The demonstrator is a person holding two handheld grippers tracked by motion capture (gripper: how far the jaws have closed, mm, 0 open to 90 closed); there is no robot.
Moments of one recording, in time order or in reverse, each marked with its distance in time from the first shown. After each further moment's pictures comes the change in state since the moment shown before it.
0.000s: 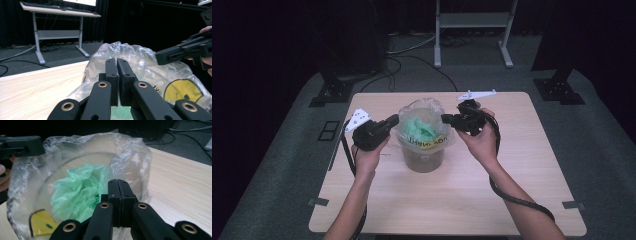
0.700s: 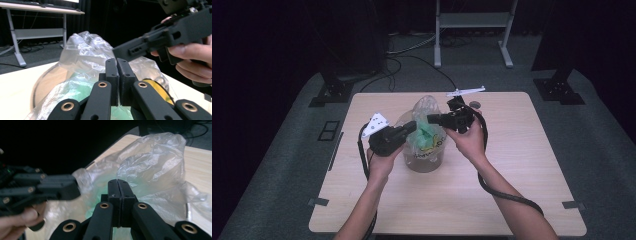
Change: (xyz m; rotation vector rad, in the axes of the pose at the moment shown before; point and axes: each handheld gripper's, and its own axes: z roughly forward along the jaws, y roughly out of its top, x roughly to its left) left arm -0.034 -0.010 0.020 0.021 -0.111 0.017; right arm 0.013 0.012 0.021 0.011 0.167 0.085
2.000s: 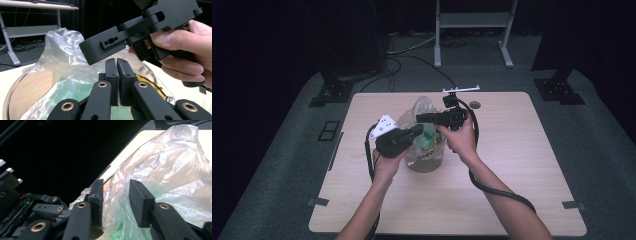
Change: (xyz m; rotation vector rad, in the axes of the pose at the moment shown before) left arm -0.010 -0.003 0.010 0.036 -0.032 0.028; right arm -0.005 0.005 0.021 -0.001 0.141 0.179
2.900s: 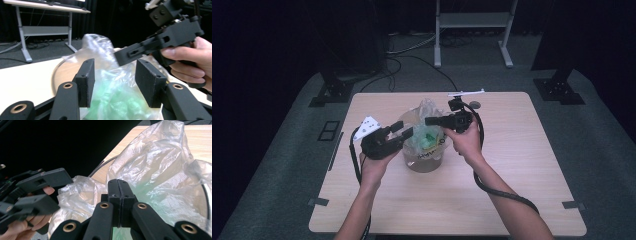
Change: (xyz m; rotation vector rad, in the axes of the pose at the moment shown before) left arm 0.018 -0.003 -0.033 -0.037 0.079 -0.063; right arm -0.015 -0.010 -0.008 0.015 -0.029 -0.008
